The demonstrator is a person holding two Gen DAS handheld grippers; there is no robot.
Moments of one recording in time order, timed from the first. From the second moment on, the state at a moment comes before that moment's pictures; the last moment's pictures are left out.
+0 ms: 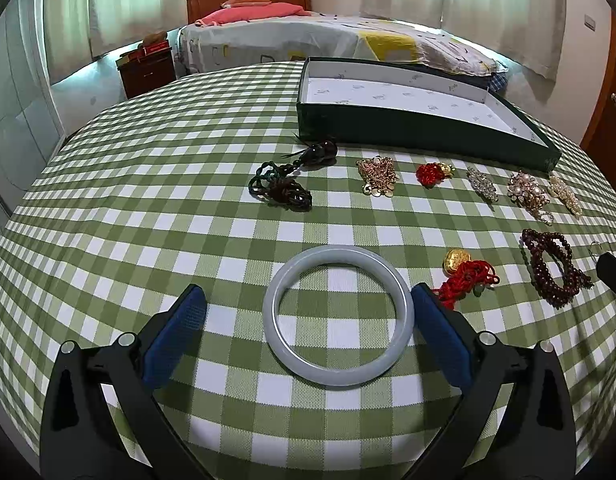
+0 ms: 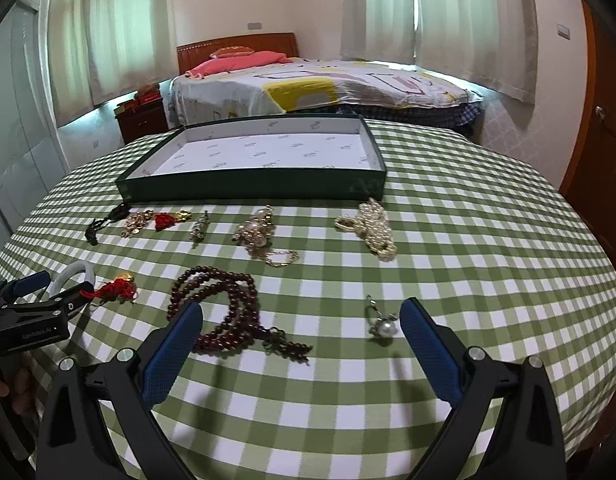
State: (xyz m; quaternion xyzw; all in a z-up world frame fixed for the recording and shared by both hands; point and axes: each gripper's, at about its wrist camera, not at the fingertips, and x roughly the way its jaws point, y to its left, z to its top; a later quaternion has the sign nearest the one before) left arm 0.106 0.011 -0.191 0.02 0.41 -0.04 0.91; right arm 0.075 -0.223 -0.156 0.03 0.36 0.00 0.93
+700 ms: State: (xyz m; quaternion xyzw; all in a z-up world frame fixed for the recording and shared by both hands) left arm 0.095 0.027 -0.170 0.00 0.38 -0.02 0.92; right arm 0.079 -0.251 -0.162 0.04 0.38 -0.03 0.92
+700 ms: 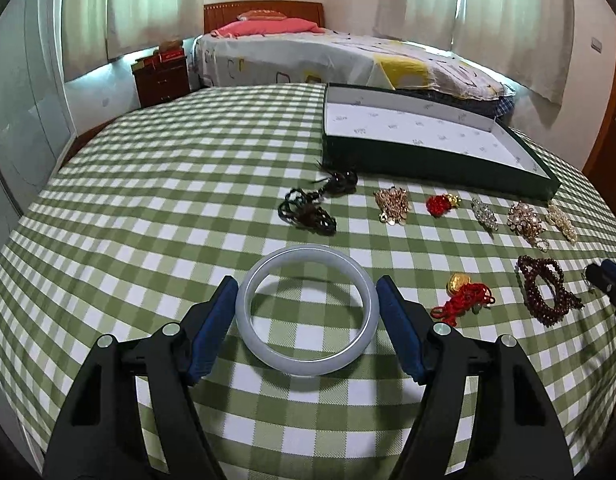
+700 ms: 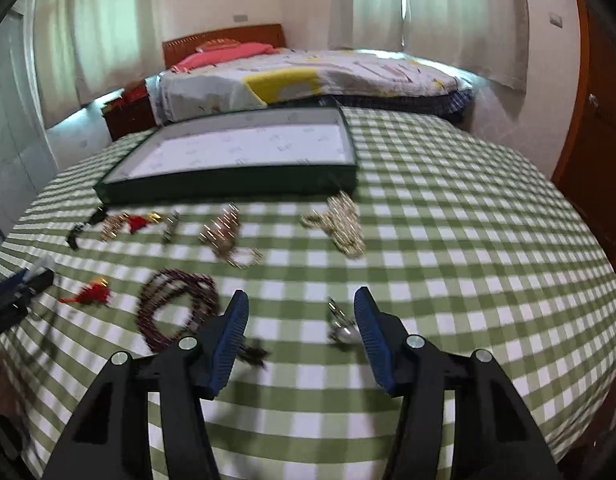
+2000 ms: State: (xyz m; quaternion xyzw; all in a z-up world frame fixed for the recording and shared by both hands) left arm 0.133 -0.022 -0.108 0.01 0.31 -0.08 0.95; right arm 0.126 -0.260 -0.111 0.07 0.31 0.01 0.95
